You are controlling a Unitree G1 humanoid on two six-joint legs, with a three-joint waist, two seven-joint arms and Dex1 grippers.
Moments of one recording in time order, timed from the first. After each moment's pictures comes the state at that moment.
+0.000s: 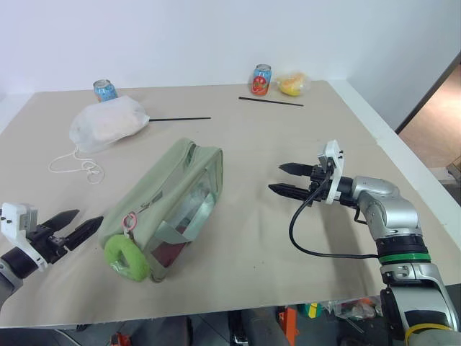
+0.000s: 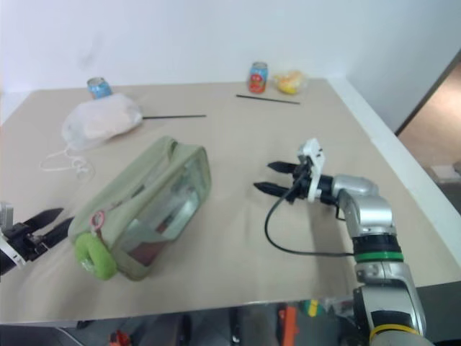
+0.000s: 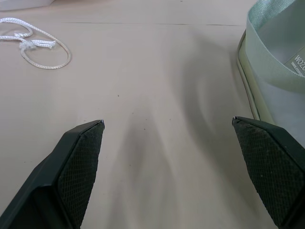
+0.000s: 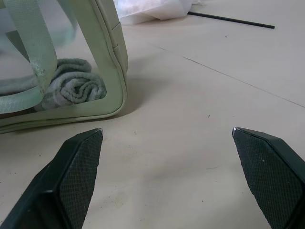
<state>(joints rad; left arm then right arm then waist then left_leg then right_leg) 0.17 0.68 0.59 -0.09 -0.73 0.50 -0.84 -0.63 -0.60 -0.04 0.35 0.39 0.38 1.17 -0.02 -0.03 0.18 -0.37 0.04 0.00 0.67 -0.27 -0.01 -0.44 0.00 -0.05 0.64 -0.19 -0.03</state>
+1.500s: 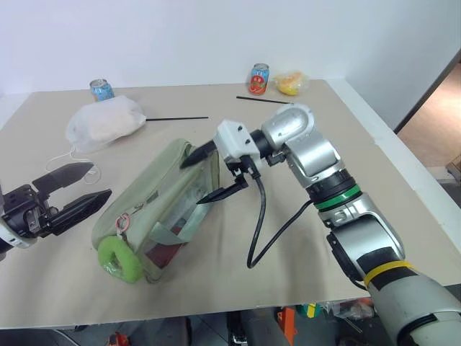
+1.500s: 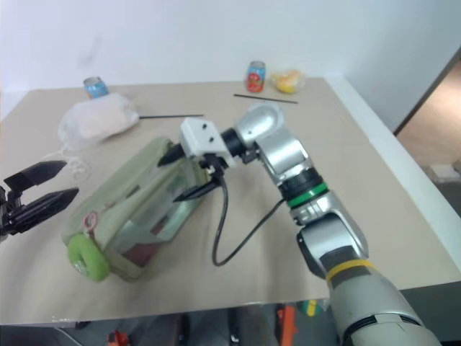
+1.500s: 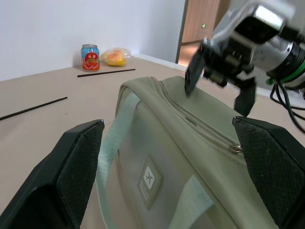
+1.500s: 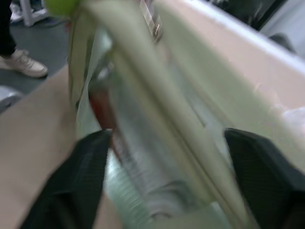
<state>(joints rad) 0.11 0.79 0.73 -0.40 -1.05 0.57 -0.99 -1.15 -0.32 0.40 0.44 0.18 -0.01 1.54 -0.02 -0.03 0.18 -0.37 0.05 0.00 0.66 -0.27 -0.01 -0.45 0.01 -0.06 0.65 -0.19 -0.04</state>
